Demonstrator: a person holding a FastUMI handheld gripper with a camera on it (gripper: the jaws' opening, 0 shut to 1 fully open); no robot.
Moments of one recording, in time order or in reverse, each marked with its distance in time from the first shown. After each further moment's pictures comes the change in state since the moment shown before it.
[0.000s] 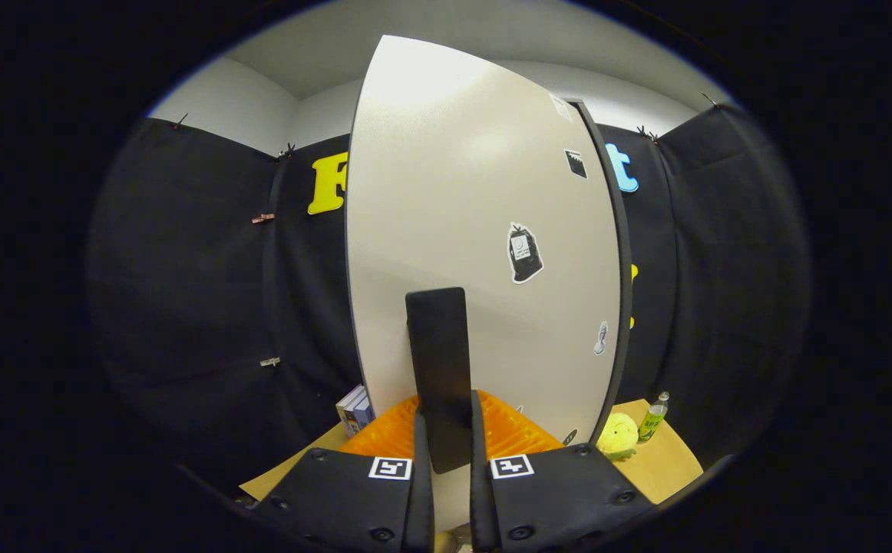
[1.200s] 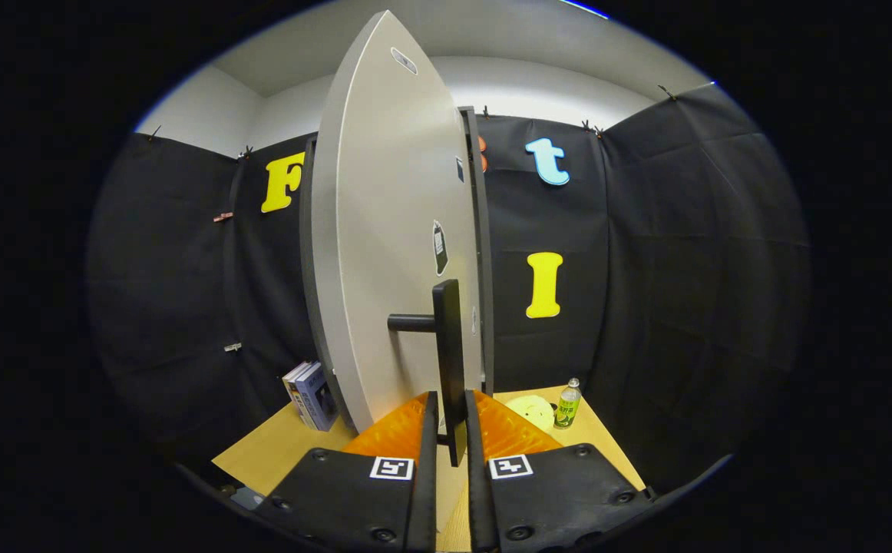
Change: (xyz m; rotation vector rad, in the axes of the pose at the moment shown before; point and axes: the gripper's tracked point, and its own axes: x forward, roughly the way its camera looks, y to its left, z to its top) arm -0.038 -0.074 0.000 0.023 0.052 -0.152
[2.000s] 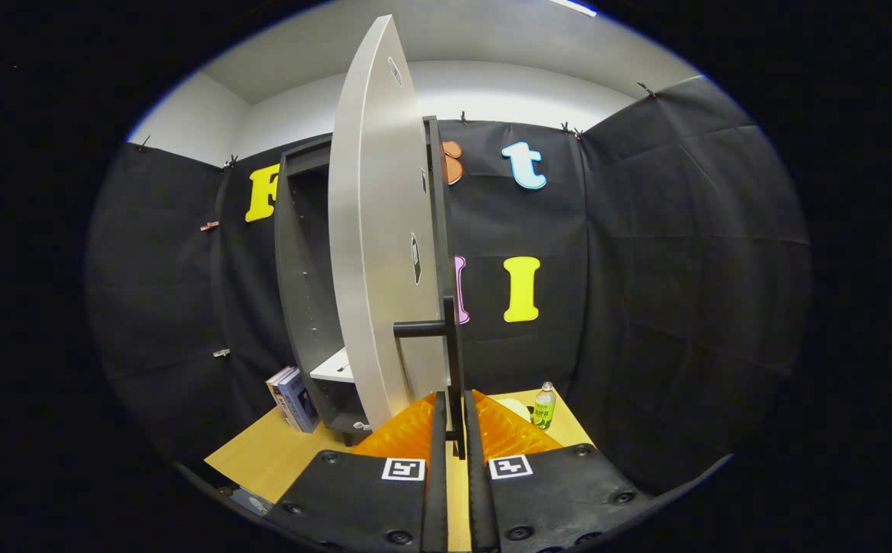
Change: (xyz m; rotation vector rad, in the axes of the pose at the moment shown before) arm -0.004 -0.024 0.010 -0.004 -0.031 -0.056
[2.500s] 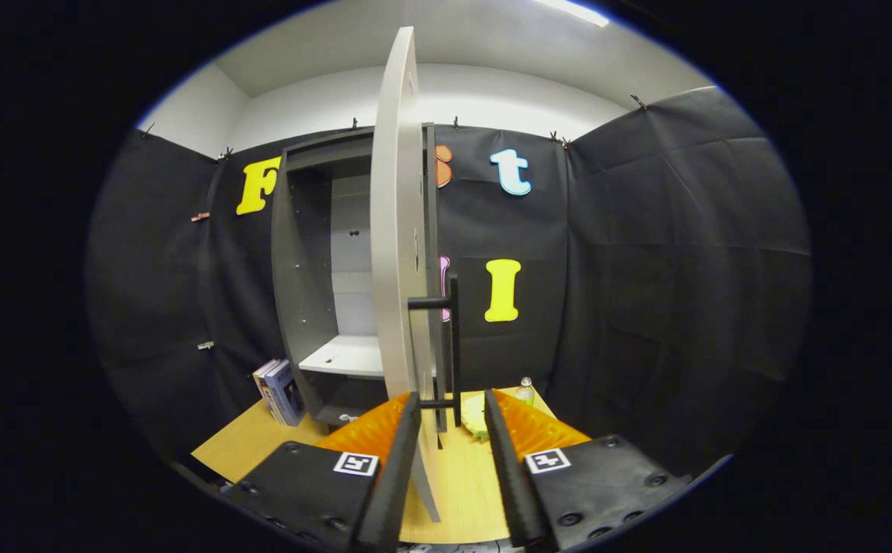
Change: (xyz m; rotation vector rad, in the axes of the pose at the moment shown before) arm -0.015 -0.002 -0.013 -0.037 0.026 -0.053
